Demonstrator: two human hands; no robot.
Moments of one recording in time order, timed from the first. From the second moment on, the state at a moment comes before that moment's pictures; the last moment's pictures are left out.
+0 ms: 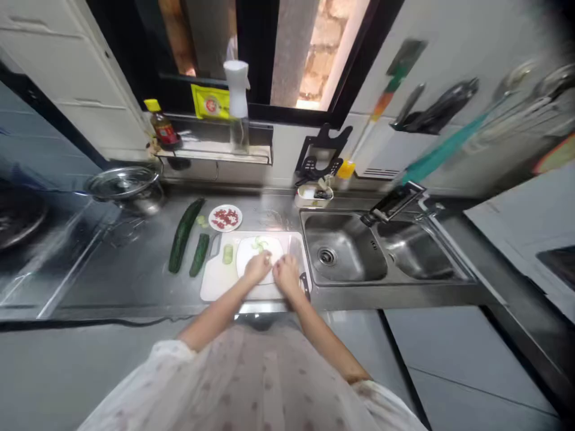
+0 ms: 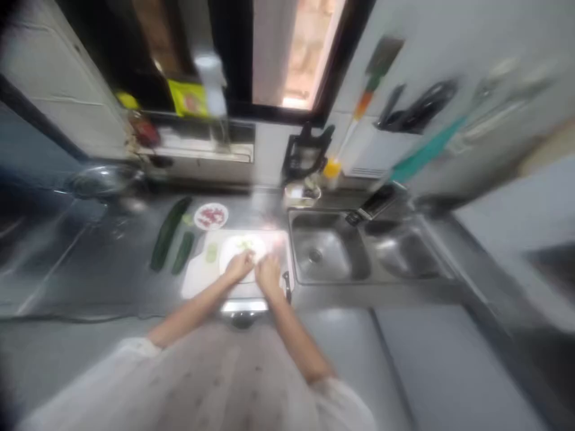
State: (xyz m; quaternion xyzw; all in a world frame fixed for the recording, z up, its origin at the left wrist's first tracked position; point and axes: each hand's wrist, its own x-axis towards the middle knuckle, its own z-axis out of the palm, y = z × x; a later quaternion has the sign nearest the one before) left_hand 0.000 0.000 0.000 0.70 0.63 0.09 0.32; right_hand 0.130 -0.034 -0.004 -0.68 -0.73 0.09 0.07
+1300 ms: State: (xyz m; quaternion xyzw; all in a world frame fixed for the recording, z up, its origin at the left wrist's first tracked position) left_hand -0.001 0.010 -0.011 0.75 0.61 0.09 0.23; right_hand 0.140 -0.038 -0.018 -0.66 -0.75 0.06 0.10
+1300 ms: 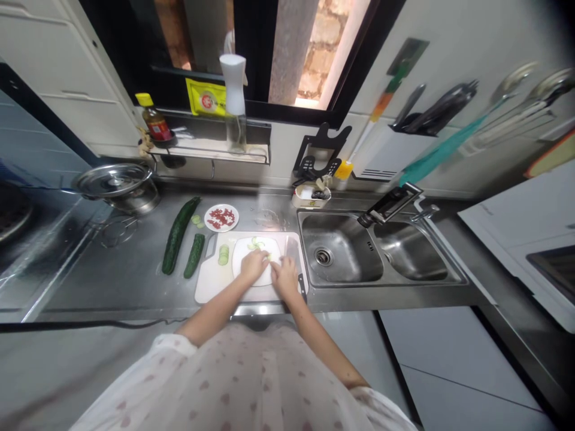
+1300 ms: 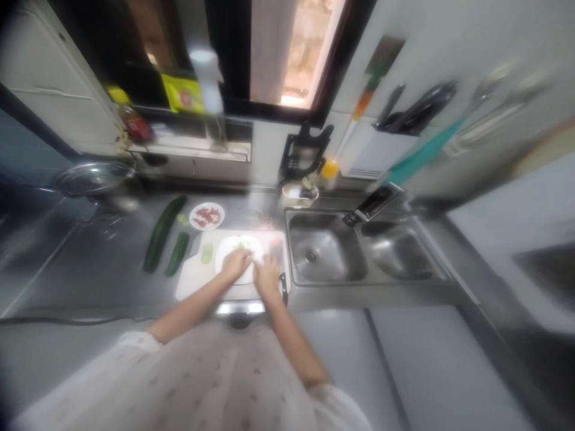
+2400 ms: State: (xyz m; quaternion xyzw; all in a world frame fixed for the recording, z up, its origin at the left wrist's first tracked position) left_hand 0.005 0.028 -0.012 0.75 0.62 0.10 0.22; right_hand 0.141 -0.019 -0.025 -0.66 -0.74 0.05 0.10
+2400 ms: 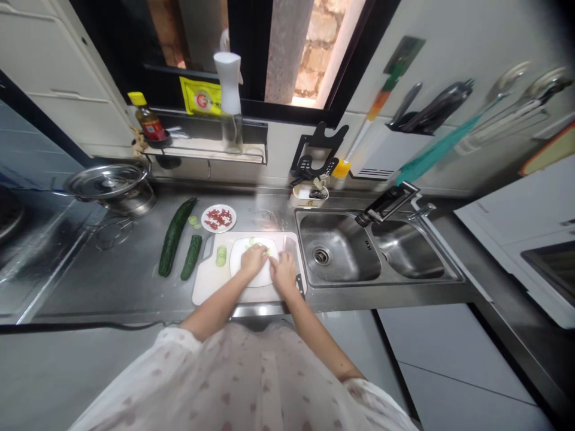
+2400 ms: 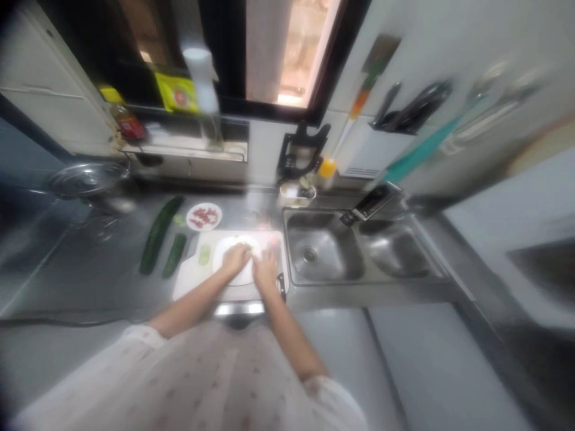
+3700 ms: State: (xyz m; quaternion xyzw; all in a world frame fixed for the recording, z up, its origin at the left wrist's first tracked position) left_hand 0.010 0.028 -0.014 0.73 0.63 0.09 0.24; right_hand 0.149 -0.021 -0.026 -0.66 -0.74 0.03 0.13
